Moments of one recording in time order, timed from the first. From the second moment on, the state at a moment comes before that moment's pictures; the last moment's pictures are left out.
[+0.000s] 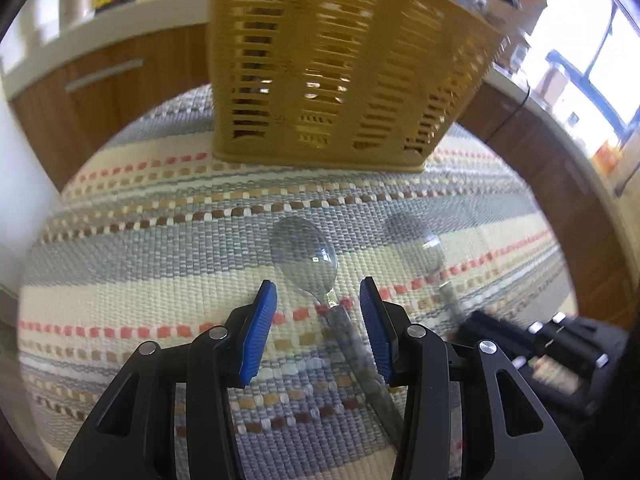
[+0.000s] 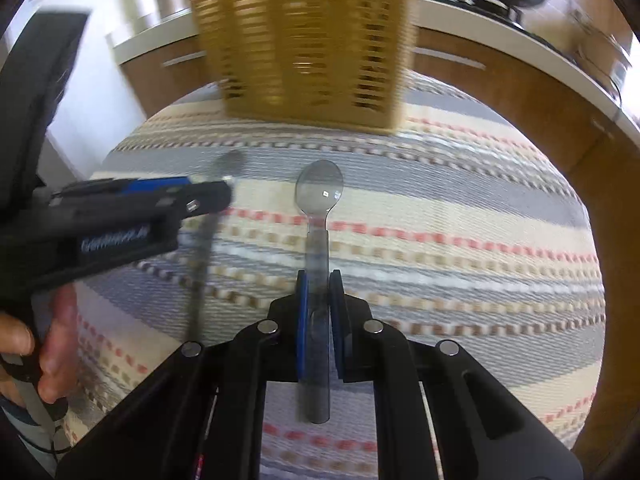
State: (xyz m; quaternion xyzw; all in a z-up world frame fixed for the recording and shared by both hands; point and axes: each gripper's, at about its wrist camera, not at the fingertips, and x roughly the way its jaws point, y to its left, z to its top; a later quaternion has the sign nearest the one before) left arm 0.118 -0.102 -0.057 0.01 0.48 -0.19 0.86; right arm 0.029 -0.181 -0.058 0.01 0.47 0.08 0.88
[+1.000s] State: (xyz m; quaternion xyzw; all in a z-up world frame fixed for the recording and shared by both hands) left arm 0.118 -0.059 -0.044 0.01 0.47 -0.22 0.85; right arm 0.090 -0.205 -0.048 0.03 0.58 0.11 0.81
